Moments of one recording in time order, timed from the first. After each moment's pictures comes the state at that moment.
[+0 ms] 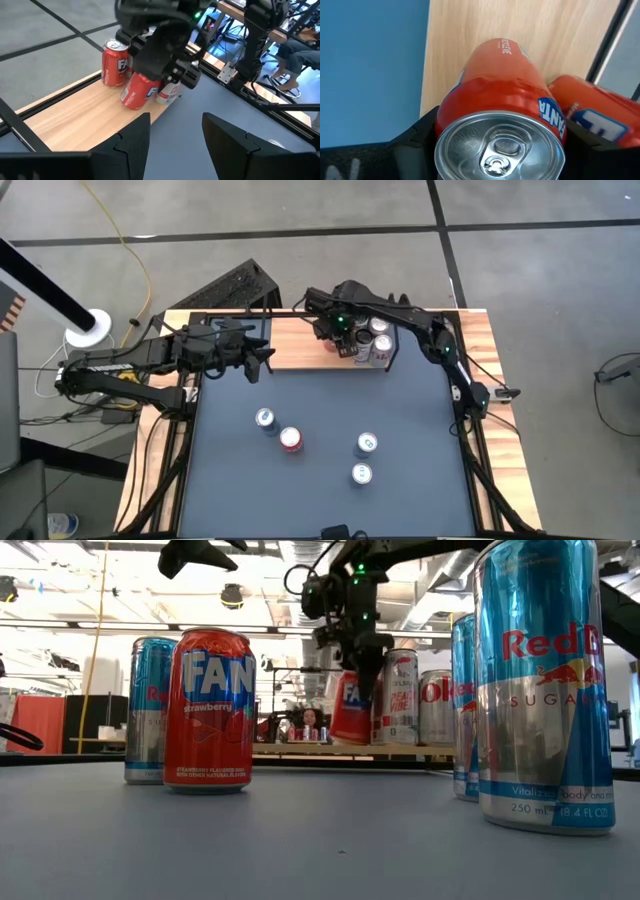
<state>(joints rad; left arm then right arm) 0.08 0.95 1.04 -0.41 -0.37 -0.48 -0.40 2.27 2.33 -1.50 0.13 -0.62</state>
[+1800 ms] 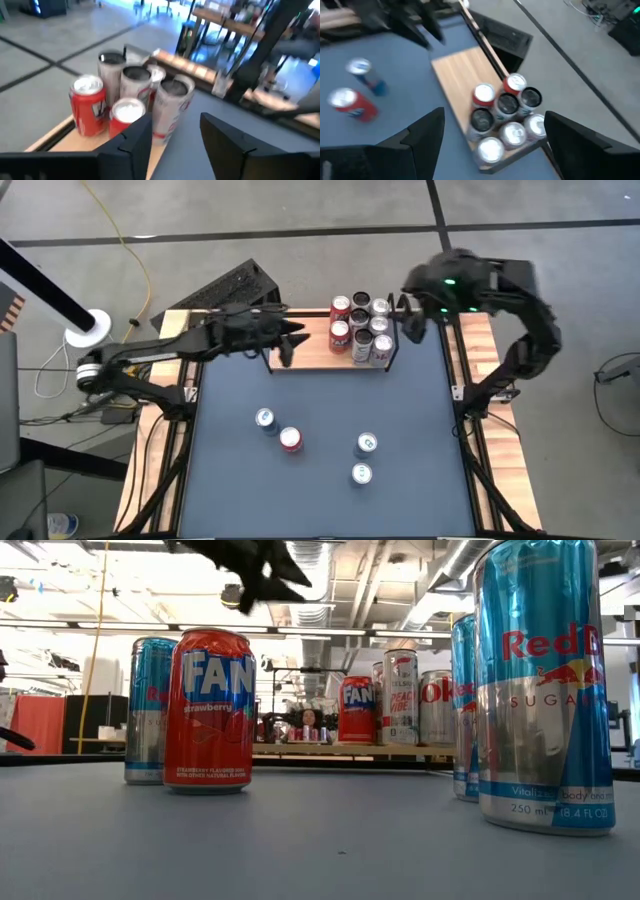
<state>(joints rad) 0.32 1.26 1.04 0.03 -0.05 -0.24 -0.22 1.54 2.35 -1.56 0.29 0.07</state>
